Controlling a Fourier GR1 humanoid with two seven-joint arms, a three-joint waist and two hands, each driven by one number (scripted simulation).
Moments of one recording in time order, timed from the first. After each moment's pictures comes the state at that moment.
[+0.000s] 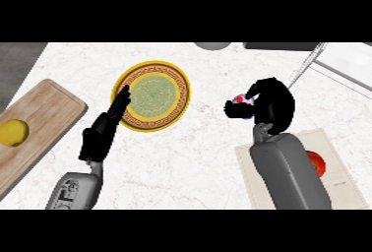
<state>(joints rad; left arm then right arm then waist) -0.21 0.08 -0.07 -1.42 -0.13 -0.01 0.02 -0.52 -0.01 0.15 -1.40 1.03 -0.21 1.03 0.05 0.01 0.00</state>
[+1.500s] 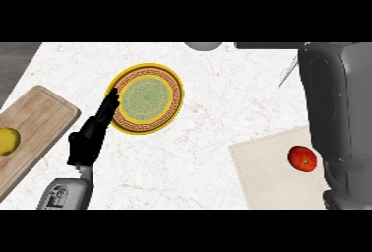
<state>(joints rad) -0.16 0.10 -0.03 -1.45 -0.13 -0.01 0.02 -1.08 -0.16 -0.15 -1.35 1.54 -0.10 1.11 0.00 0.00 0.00</state>
